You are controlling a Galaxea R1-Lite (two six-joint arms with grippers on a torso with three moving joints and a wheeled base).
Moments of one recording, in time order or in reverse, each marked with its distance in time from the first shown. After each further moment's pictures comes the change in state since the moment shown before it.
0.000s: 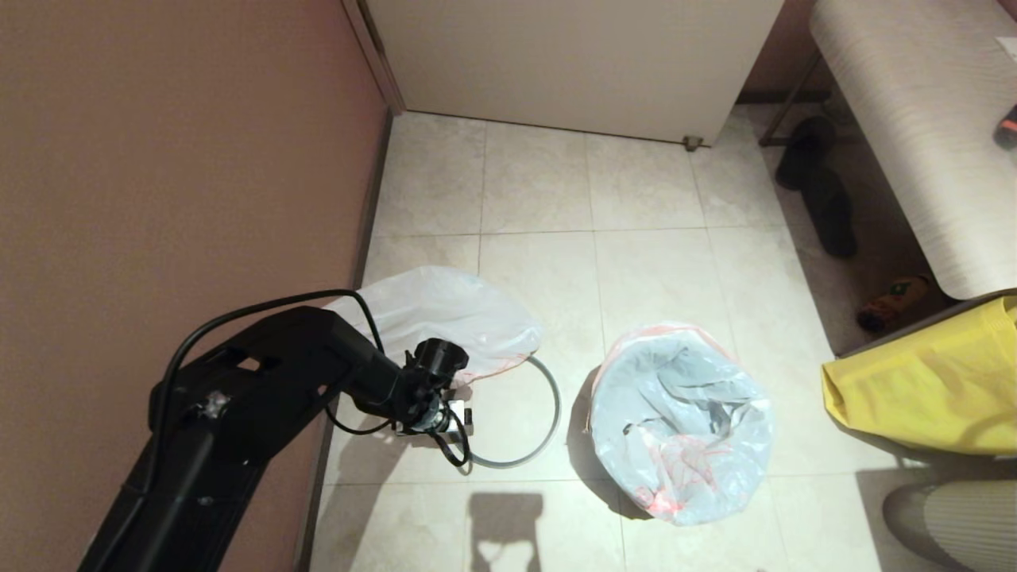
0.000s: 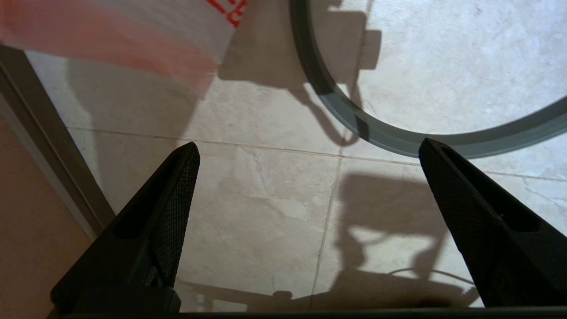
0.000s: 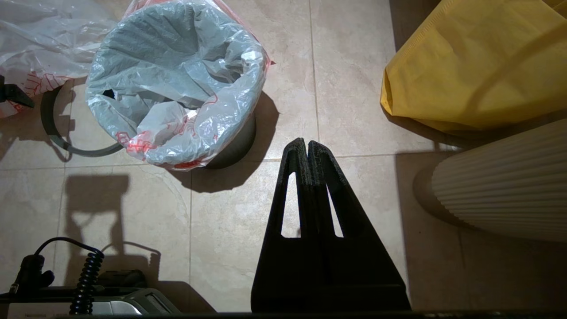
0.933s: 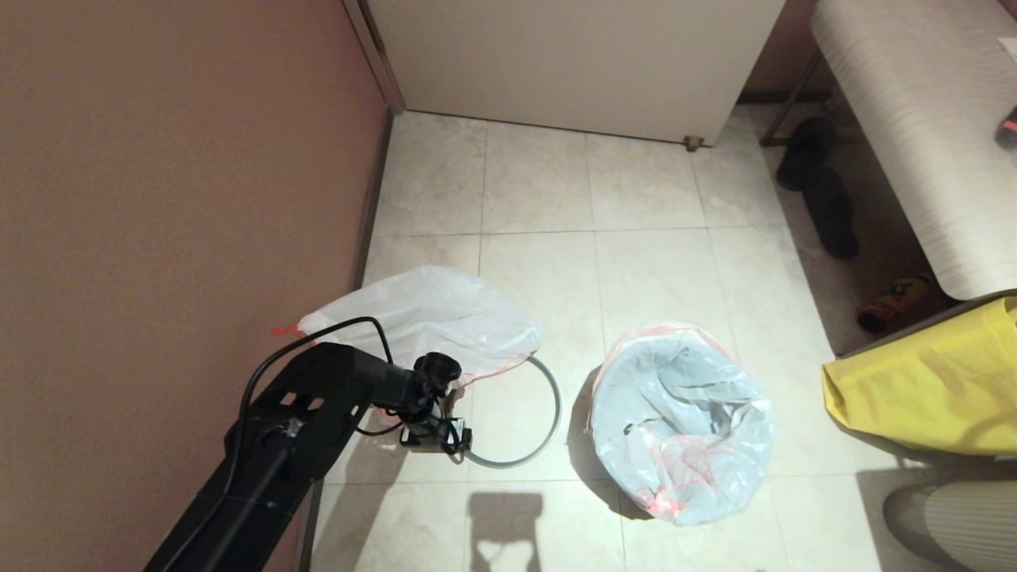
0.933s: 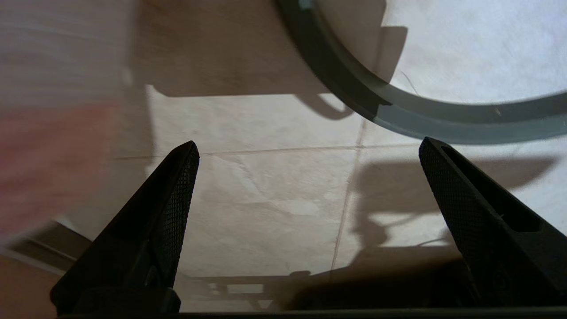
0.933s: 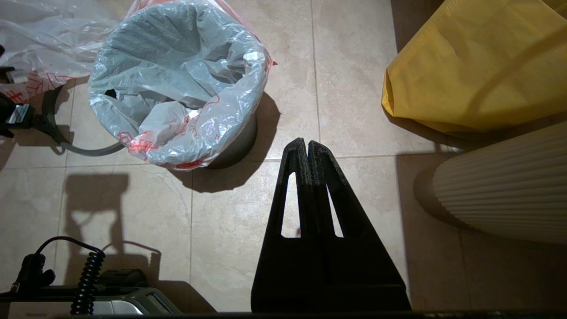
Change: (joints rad) left arm 0.076 0.305 -0.472 0.354 -0.225 0.157; right arm 0.000 0.000 0.000 0.000 0.000 0.000
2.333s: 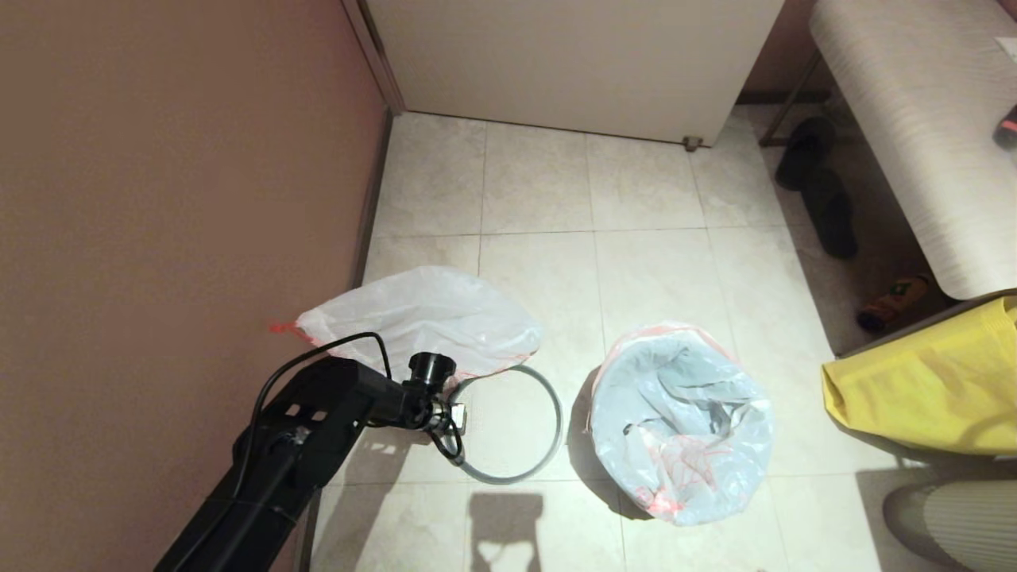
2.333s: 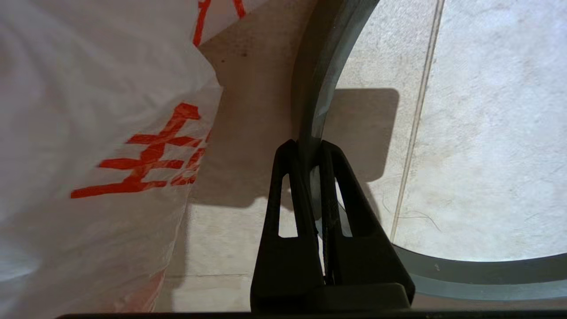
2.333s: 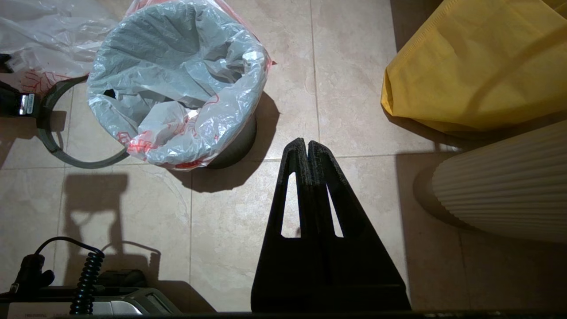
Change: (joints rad) left arm 0.029 0.067 0.005 -0.368 0.049 0.076; right arm 0.000 0.000 0.000 0.000 0.000 0.000
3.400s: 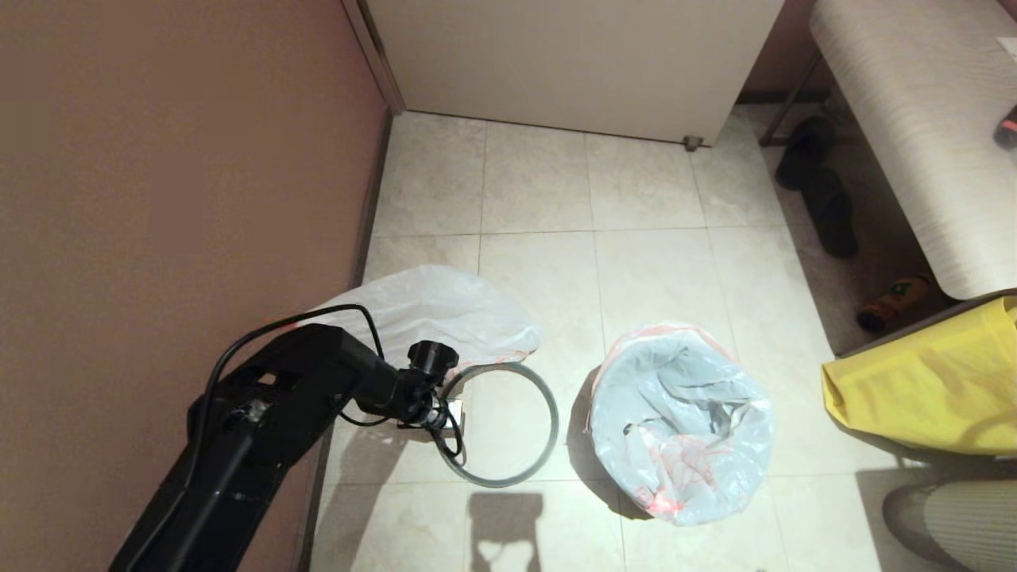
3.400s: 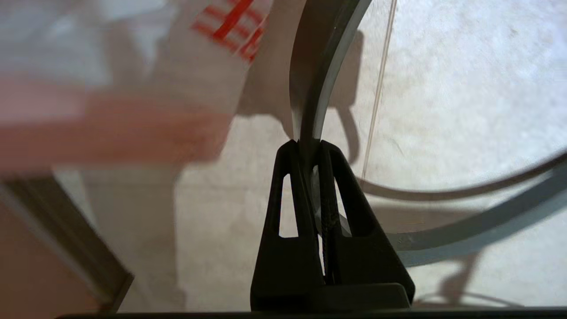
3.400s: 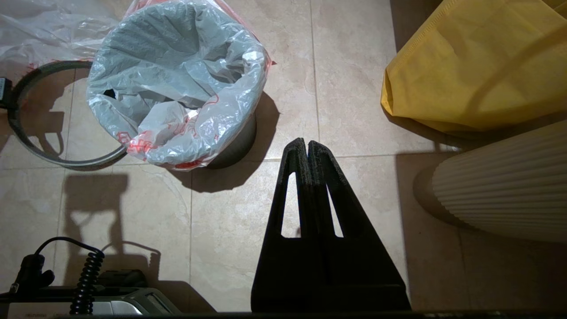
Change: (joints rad) left arm -0.044 -0.248 0.315 -0.001 0.080 -0.091; right arm 0.000 0.000 0.000 0.000 0.000 0.000
